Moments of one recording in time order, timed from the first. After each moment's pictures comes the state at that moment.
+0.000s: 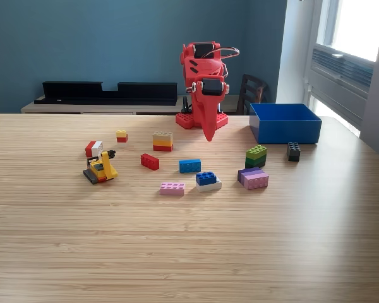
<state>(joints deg) -3.6 194.2 177.0 55.9 -6.0</state>
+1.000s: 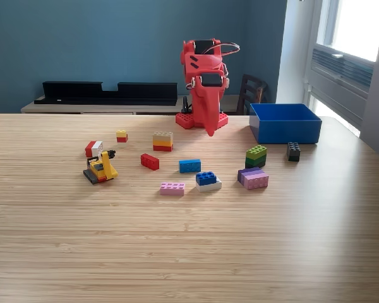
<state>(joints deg) -4.8 194.2 172.1 55.5 -1.6</state>
